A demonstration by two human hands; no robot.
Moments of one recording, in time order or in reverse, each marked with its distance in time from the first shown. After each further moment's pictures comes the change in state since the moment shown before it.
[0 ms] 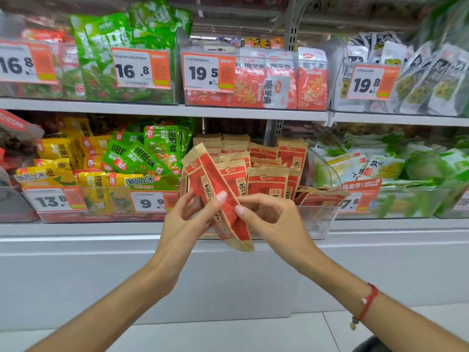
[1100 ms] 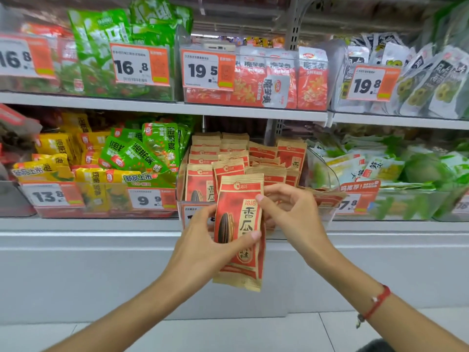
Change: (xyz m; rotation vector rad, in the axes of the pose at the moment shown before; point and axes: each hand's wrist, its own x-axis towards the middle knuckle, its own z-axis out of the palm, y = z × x) left_hand -0.006 -0.023 0.014 0.554 -0.061 0.027; right_hand 0.011 0.002 -0.020 -0.120 0.243 0.078
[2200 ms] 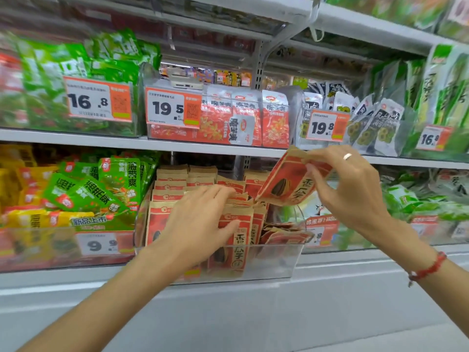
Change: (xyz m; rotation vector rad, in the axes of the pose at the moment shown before) left_hand 0.082 0.072 0.009 0.813 0.041 0.655; right_hand 0.075 -0.037 -0.129 -0.946 0.339 -0.900
